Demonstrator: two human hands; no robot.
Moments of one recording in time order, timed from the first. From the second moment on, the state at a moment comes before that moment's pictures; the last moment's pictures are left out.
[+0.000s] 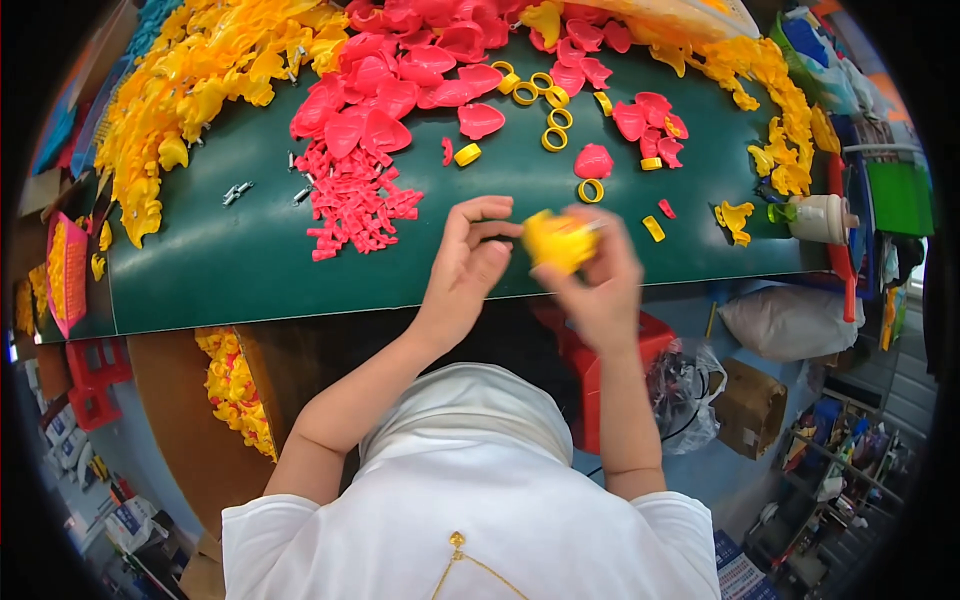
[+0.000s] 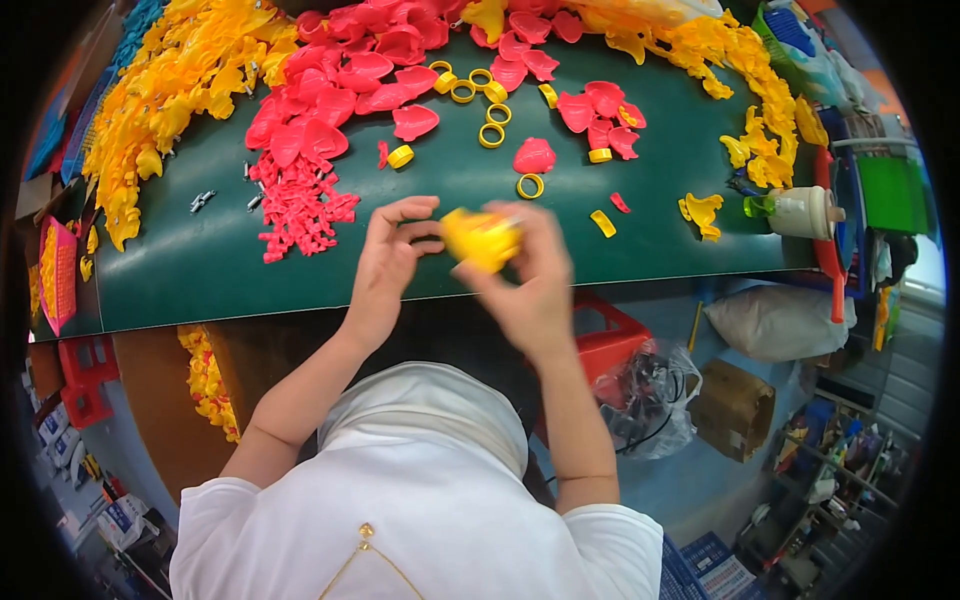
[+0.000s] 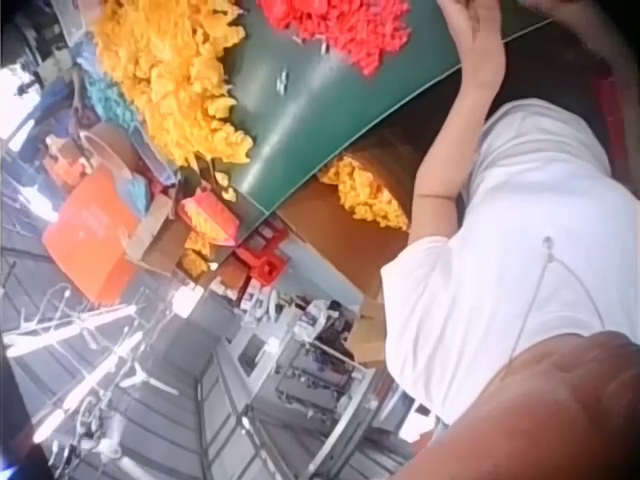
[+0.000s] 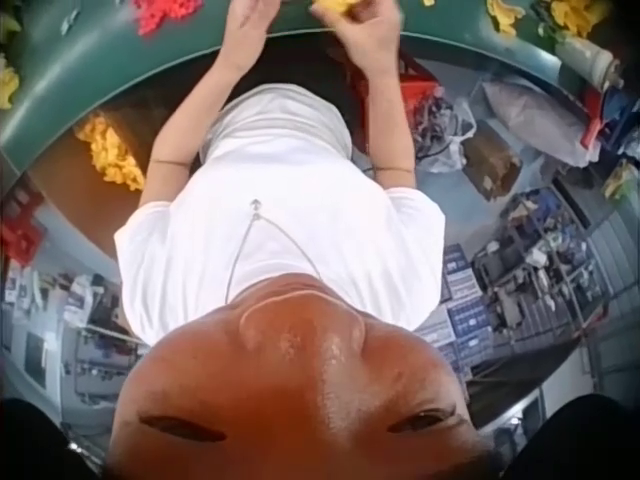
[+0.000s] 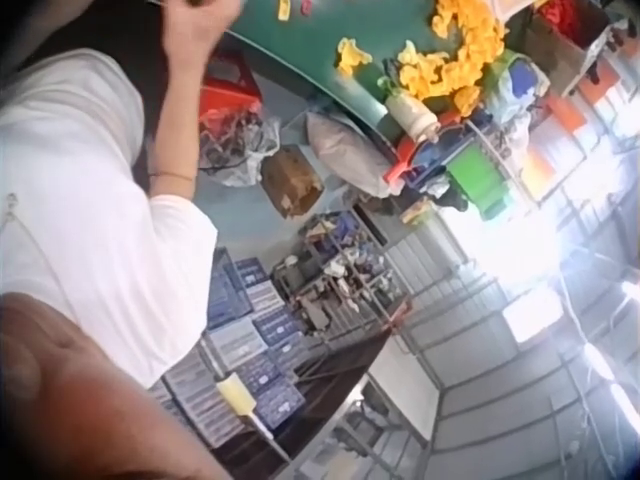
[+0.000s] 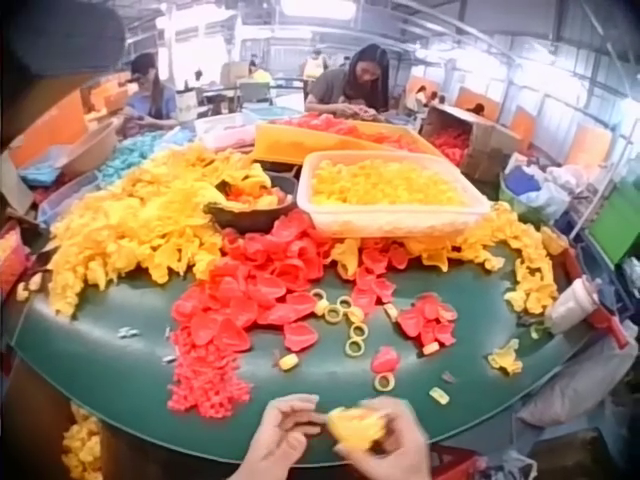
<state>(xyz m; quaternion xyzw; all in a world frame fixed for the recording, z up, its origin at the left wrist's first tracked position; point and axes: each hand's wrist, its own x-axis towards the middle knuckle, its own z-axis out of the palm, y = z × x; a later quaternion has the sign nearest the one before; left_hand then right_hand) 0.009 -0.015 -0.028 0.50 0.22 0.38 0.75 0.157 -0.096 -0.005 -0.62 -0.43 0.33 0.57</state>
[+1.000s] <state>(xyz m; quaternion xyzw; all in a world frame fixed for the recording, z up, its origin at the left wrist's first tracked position) -0.017 -0.032 -0.036 0.56 0.29 0.42 0.66 0.105 -0.081 -0.037 -0.68 -0.57 0.08 0.46</state>
